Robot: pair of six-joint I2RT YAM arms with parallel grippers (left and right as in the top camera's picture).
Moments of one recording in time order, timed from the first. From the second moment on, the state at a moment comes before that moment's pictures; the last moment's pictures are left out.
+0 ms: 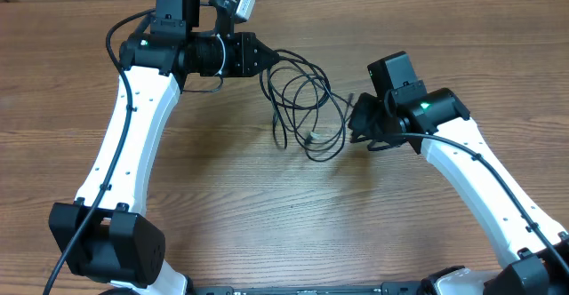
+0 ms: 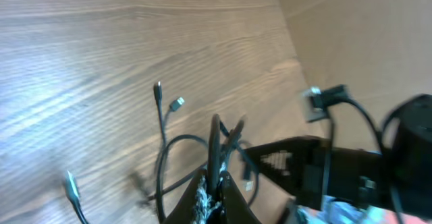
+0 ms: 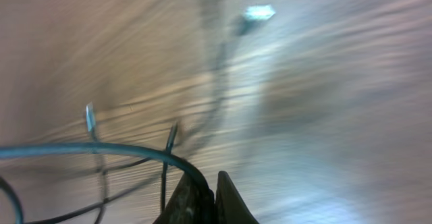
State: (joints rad) left arm -0.16 1.75 1.69 -0.83 0.82 -0.22; right arm 0.36 1.52 1.27 -0.93 -0.03 0.76
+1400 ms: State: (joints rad) left arm -0.30 2.00 1.69 -0.88 0.78 0.26; right arm 0.35 1.47 1.56 -1.05 -0.35 0.46
